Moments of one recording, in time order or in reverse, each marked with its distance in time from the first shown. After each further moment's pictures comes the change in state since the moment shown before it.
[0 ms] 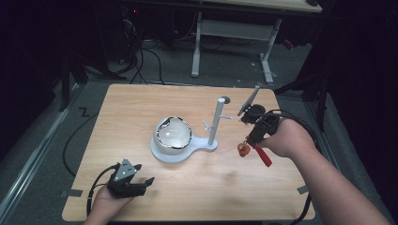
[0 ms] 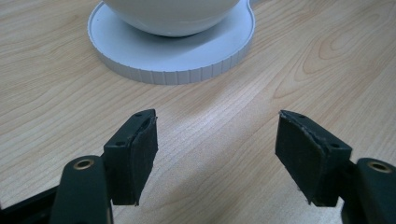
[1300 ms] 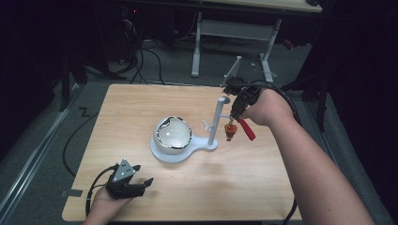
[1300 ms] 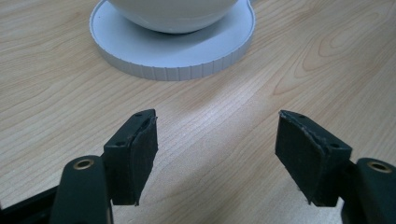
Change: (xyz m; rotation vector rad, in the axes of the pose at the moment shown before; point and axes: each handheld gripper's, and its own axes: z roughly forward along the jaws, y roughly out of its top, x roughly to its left) left arm 0.001 -0.003 -0.003 0.005 0.001 -0.003; right arm -0.015 0.075 -0.019 -0.038 -0.019 0.001
